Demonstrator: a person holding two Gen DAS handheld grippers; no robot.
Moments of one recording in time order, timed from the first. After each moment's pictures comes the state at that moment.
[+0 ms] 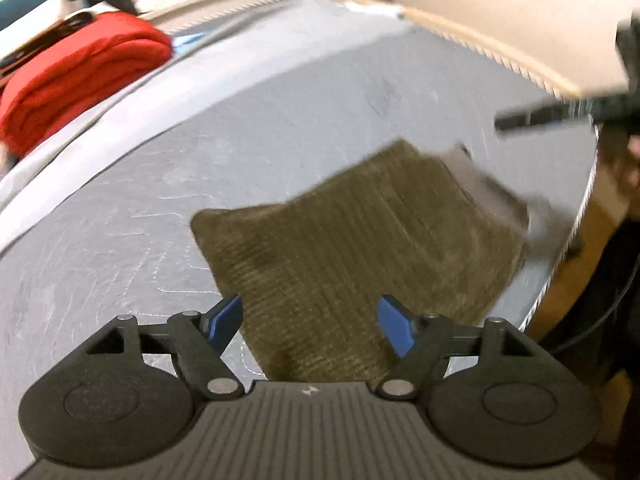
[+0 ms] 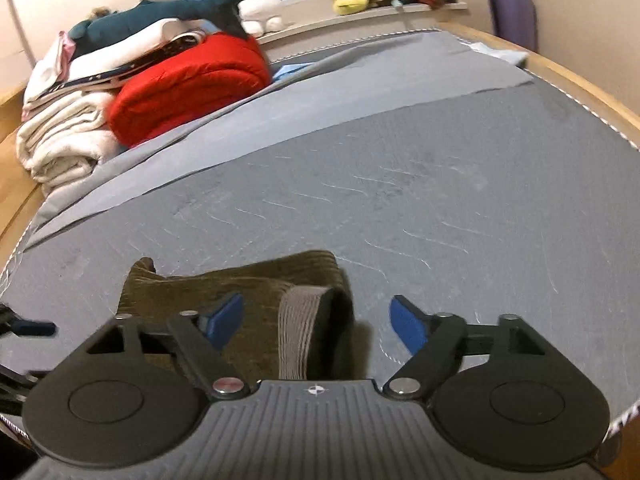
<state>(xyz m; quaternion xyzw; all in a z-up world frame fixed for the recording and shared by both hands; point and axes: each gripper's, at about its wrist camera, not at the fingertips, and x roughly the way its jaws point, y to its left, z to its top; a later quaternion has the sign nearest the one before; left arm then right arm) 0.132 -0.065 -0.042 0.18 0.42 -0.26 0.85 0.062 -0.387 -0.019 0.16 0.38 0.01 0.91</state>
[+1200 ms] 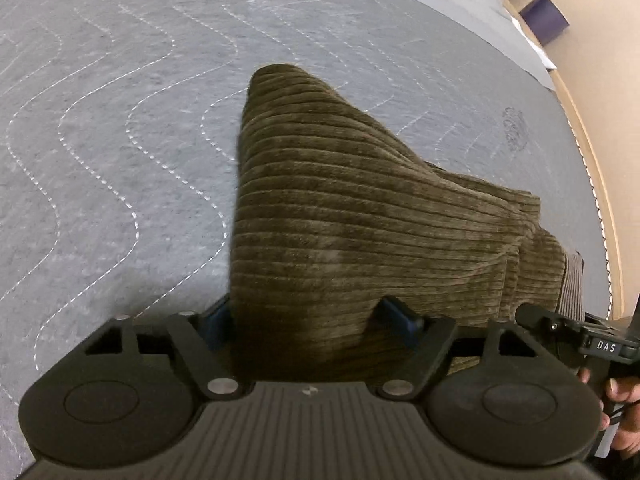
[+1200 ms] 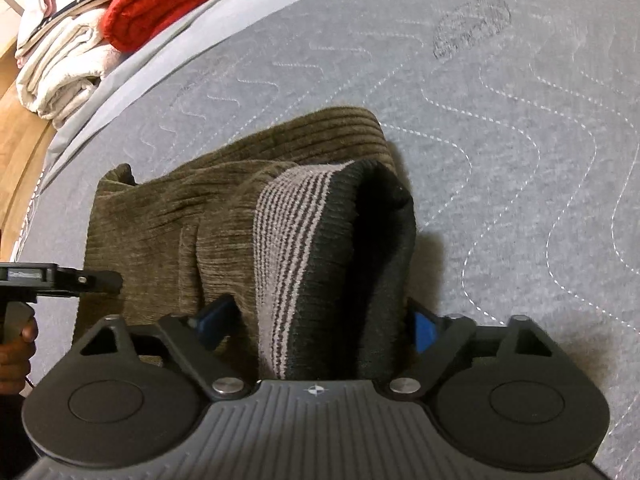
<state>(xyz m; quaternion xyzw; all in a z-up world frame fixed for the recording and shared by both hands) 0.252 -0.035 -0.168 -0.10 0.60 -0.16 0.78 0.135 -0.370 -0.123 0.21 0.52 0.10 0.82</state>
